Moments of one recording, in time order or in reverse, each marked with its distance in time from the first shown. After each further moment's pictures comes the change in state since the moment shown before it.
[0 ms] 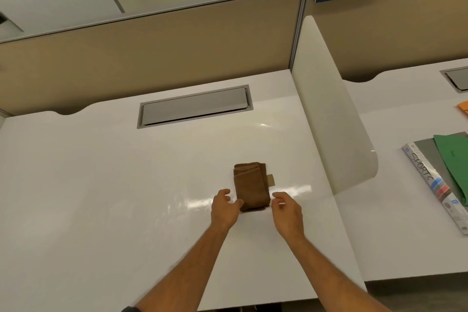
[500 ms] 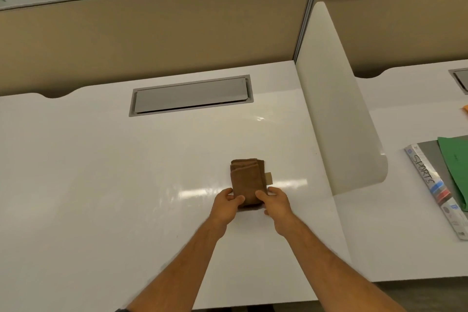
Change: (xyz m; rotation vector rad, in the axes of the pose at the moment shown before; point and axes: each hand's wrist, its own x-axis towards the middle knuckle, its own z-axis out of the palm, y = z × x) left_hand 0.018 -0.008 0.012 -0.191 -0.216 -0.113; right_hand 0.032 -0.017 0.016 0.365 -0.267 0.457
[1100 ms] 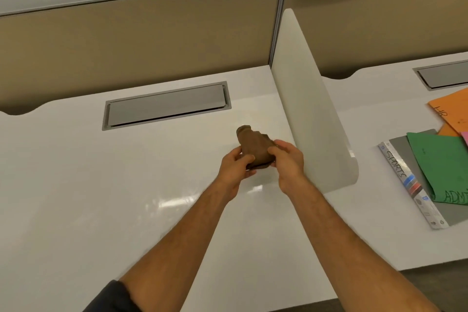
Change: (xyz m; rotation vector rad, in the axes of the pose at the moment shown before) left_hand 0.005 0.130 0.058 -0.263 -0.213 0.204; right_hand -0.001 -0.129 -0.055 0.368 0.186 -0.321
